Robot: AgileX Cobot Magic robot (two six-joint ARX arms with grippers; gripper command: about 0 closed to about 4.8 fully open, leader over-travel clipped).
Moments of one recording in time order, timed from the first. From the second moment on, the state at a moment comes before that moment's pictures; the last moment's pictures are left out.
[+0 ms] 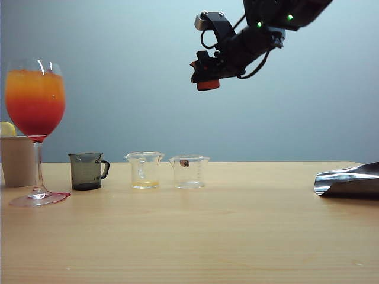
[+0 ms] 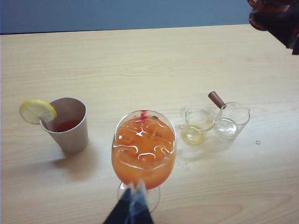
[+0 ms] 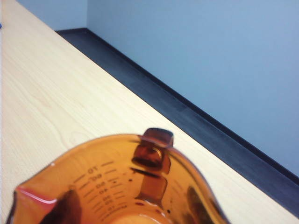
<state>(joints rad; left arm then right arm) -0.06 0.70 1.01 -0.71 0.20 0.03 0.38 2.01 1.67 0.15 -0.26 -0.32</state>
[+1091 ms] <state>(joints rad) -0.06 0.70 1.01 -0.71 0.20 0.03 0.33 1.94 1.11 0.59 -0.20 -0.10</state>
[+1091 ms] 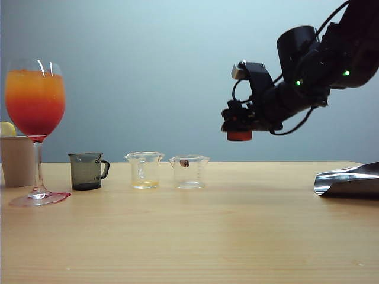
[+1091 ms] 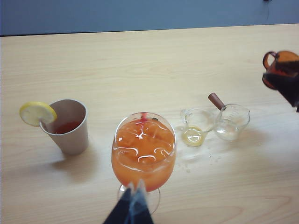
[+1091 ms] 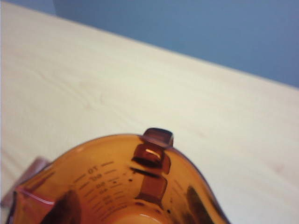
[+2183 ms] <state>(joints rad) -0.06 0.70 1.01 -0.69 0.20 0.03 0.33 2.02 0.95 0.76 -0.18 -0.05</state>
